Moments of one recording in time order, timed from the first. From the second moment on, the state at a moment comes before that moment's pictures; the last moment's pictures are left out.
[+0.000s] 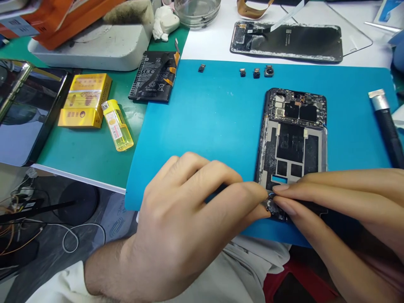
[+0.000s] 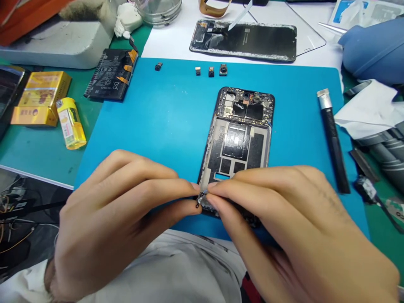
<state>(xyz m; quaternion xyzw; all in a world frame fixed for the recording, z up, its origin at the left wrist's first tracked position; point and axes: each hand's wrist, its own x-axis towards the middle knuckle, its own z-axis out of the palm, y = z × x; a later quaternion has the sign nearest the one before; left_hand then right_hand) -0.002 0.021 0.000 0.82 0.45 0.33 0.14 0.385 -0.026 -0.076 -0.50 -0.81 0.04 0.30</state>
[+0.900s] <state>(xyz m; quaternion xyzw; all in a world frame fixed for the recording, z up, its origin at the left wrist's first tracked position) -0.004 0.021 0.014 0.79 0.47 0.31 0.25 0.354 -0.014 -0.117 -0.49 -0.79 0.06 0.37</state>
